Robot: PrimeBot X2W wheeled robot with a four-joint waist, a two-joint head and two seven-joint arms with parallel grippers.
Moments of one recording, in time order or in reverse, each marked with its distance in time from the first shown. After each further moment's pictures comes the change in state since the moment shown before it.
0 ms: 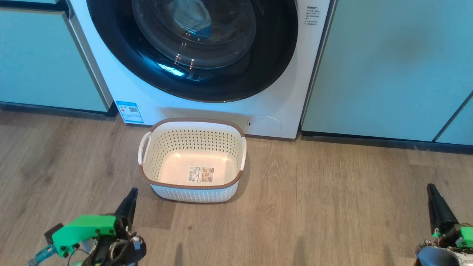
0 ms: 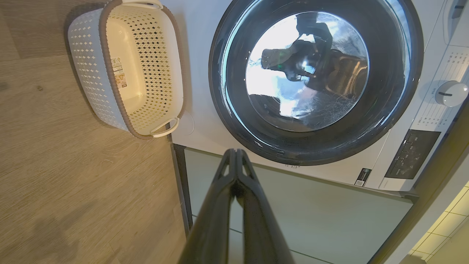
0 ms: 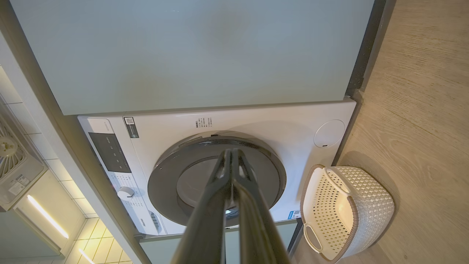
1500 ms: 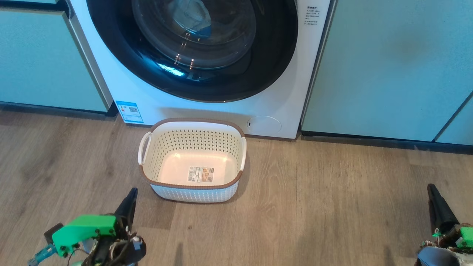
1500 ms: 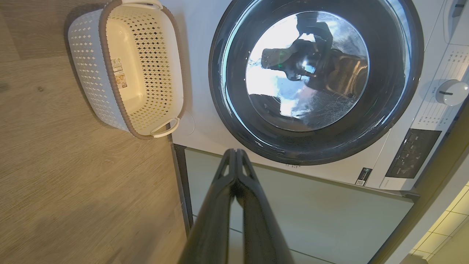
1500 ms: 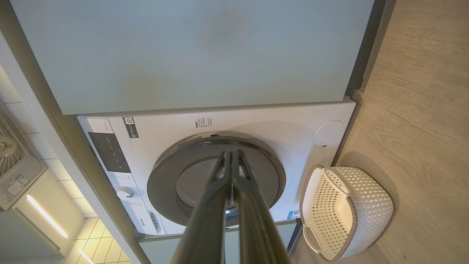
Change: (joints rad) left arm 0.000 -0.002 0.004 0.000 0.007 0.000 0.004; right arm 0.000 0.002 -0.006 0.000 -0.008 0.000 0.004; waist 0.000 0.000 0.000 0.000
